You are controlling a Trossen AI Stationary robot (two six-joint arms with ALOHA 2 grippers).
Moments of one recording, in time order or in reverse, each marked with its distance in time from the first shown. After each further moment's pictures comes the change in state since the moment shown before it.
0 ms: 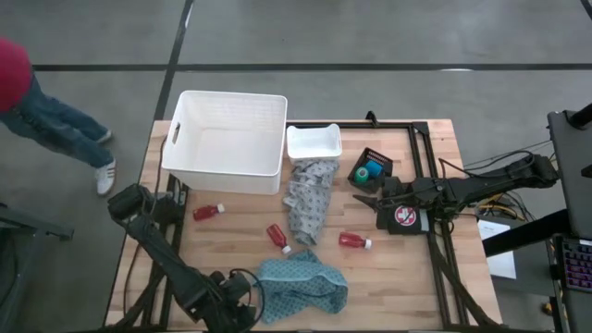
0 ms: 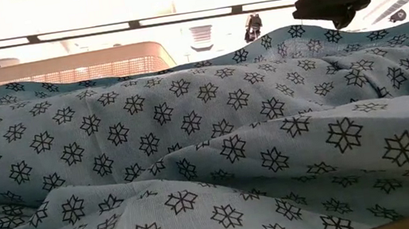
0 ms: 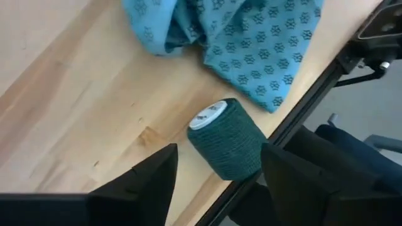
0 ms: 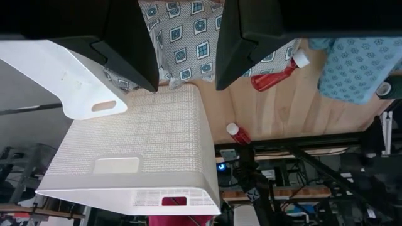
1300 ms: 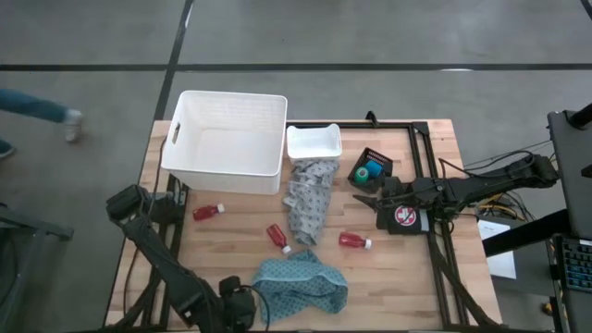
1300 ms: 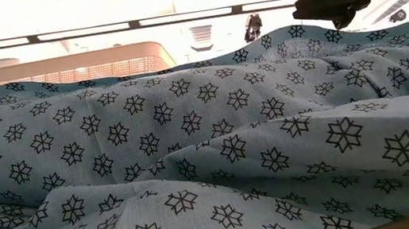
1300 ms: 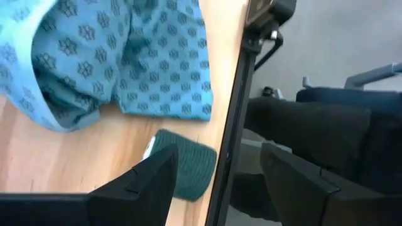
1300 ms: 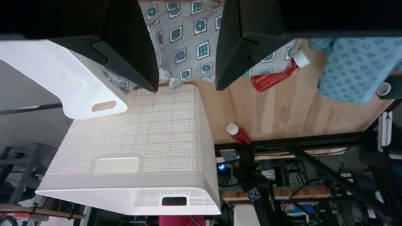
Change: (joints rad) left arm -0.032 -0.003 0.010 0.173 -0.090 0.478; right arm 0.000 0.000 0.000 0.000 0.000 0.000
